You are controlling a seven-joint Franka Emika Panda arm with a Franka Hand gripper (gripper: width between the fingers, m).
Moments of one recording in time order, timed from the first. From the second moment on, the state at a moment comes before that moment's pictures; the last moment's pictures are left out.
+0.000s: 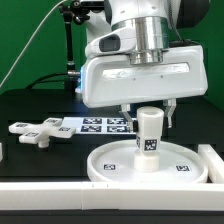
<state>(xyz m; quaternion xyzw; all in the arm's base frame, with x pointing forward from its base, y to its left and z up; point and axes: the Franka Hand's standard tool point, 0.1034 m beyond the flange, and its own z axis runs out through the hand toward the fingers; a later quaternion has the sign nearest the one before) 0.572 0.037 0.074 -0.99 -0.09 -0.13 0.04</state>
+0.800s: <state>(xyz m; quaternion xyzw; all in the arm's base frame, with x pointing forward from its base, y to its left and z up) 0.569 0.029 0.073 -0.98 0.11 -0.14 0.06</state>
